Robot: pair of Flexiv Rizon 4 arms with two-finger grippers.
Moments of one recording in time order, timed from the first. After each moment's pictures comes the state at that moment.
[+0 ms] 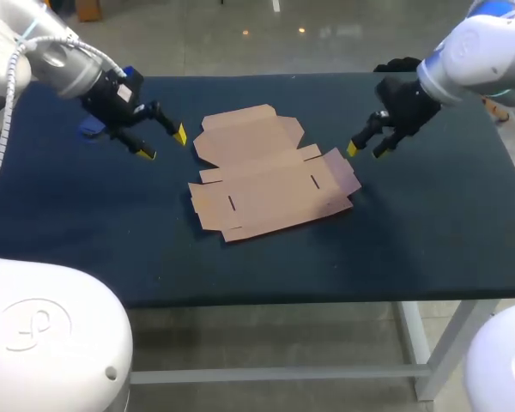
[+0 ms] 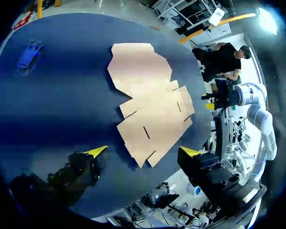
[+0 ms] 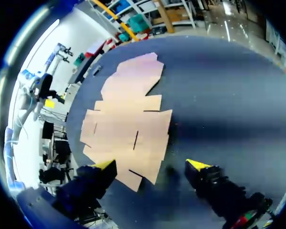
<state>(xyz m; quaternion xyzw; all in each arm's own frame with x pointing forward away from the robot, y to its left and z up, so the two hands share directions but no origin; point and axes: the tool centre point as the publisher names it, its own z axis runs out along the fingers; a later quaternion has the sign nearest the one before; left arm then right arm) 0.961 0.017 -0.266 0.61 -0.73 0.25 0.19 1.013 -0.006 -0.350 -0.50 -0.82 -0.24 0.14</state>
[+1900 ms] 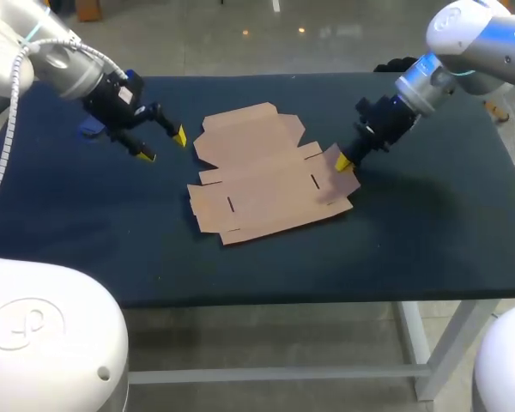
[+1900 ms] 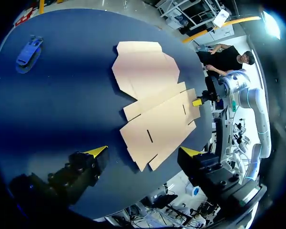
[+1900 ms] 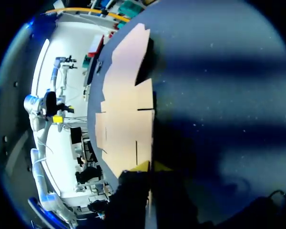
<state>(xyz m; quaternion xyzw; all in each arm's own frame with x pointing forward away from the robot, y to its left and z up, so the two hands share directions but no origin) 0.968 0.020 -0.277 0.62 -0.72 0.24 0.19 1.018 0.038 -0.396 -0.52 -0.75 -0.23 0.32</state>
